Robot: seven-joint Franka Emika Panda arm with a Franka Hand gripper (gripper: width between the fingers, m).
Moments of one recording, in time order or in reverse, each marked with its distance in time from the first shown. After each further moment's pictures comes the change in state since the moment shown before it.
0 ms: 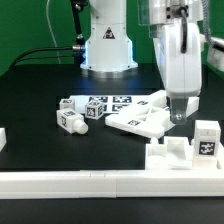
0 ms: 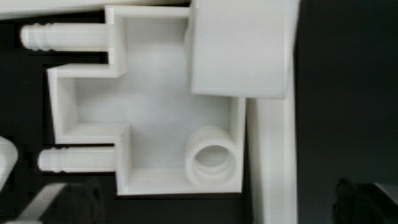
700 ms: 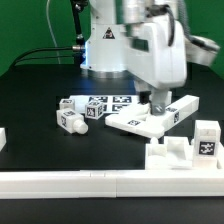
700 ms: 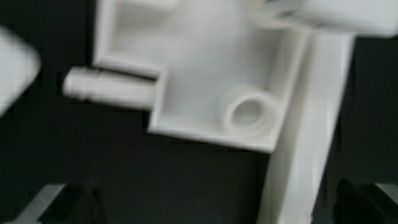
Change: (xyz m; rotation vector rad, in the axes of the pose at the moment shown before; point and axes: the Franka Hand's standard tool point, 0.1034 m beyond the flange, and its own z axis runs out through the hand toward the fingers) arm 0.046 0.031 -0.008 0.032 0.003 -0.299
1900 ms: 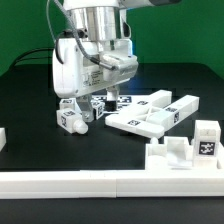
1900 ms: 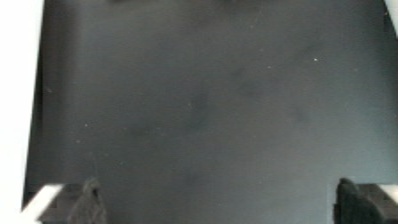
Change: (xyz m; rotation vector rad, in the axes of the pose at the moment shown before) arm 0.053 0.073 0.026 0.063 -0.001 0.634
